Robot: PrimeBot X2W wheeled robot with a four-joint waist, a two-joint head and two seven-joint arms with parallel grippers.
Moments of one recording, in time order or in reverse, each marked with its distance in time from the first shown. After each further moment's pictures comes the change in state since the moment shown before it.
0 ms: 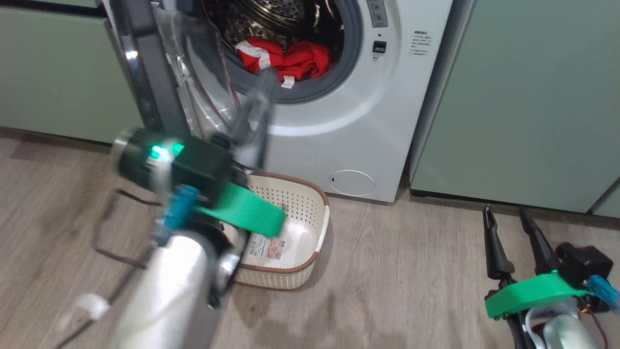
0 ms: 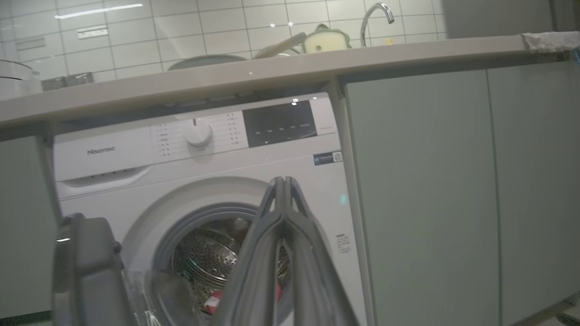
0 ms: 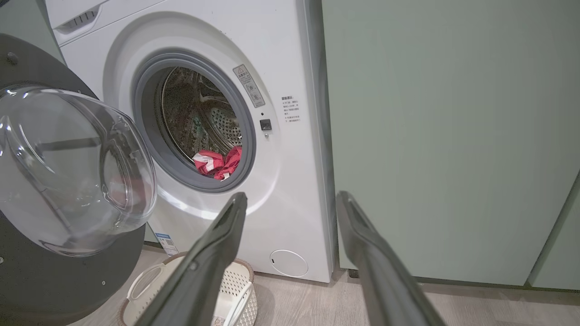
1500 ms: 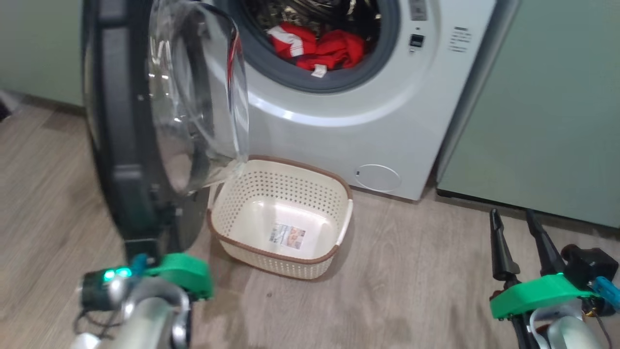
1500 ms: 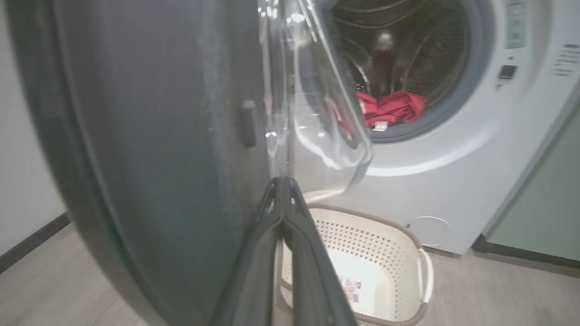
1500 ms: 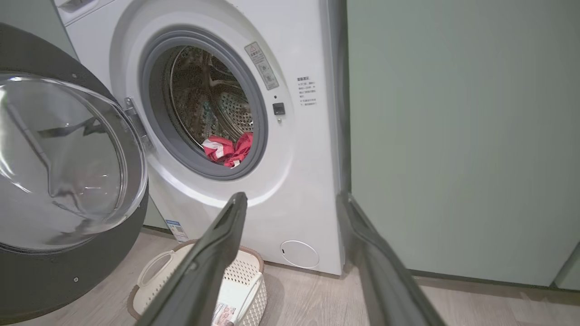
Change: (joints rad) left arm 0.139 0.058 0.066 0.712 -0.173 0.238 -0.344; right arm 0.000 0.000 -0.025 0.018 0.005 0.000 0.000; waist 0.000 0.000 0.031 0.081
